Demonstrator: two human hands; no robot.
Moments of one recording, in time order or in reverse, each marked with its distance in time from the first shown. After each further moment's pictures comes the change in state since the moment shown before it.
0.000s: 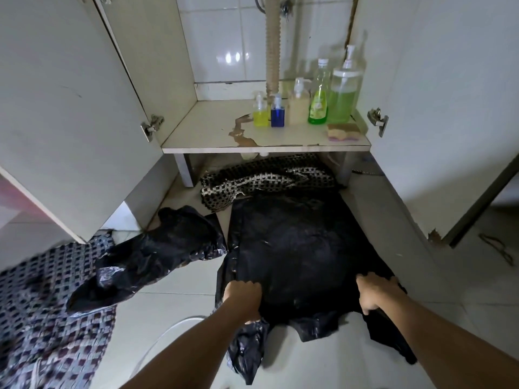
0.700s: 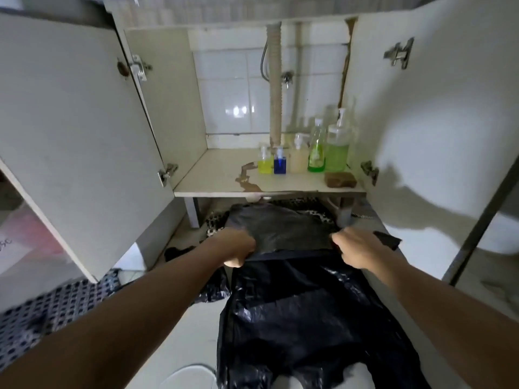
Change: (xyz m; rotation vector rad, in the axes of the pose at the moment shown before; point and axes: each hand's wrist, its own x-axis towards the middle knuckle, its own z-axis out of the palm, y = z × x) left_hand -0.018 -0.083 -0.180 0.228 0.223 0.135; right_hand -0.052 0.002 -0.171 -0.112 0.614 -0.331
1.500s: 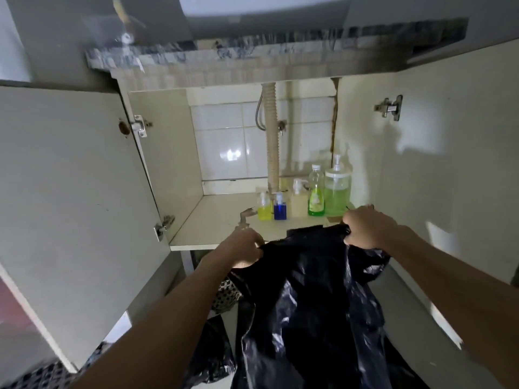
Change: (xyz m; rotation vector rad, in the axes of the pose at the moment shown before) left_hand 0.023 -0.056 -0.082 -0.611 0.313 -0.177; right_hand 0.044 0.021 -0.126 0.178 0.164 0.215
